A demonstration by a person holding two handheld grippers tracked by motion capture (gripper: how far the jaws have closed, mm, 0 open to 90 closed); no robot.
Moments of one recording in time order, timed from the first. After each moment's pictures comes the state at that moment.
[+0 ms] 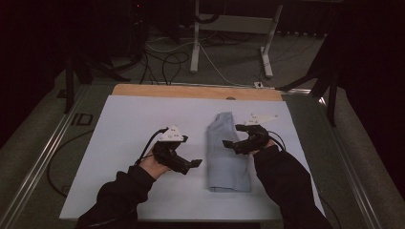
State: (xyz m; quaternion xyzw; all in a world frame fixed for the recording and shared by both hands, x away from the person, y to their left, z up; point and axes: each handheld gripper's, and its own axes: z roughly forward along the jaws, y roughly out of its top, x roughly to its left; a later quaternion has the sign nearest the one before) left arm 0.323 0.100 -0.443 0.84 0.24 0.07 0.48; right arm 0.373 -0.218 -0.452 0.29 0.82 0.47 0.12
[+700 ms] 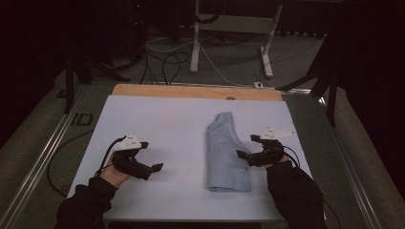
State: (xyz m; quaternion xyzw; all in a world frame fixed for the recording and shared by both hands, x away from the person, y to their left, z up) left arm 0.302 0.208 -0.472 0.83 0.31 0.11 0.45; right arm 0.337 -0.261 -0.474 0.33 0.81 0.46 0.16
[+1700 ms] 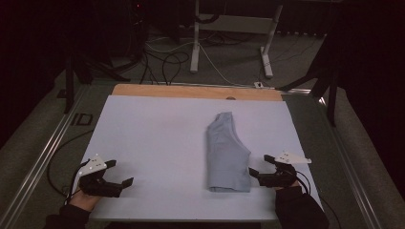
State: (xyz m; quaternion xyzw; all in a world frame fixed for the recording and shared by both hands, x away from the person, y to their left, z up) left arm 0.253 0.281 -0.519 0.79 0.39 0.15 0.45; right arm 0.284 -0.296 -0.520 0.40 0.77 0.47 0.16
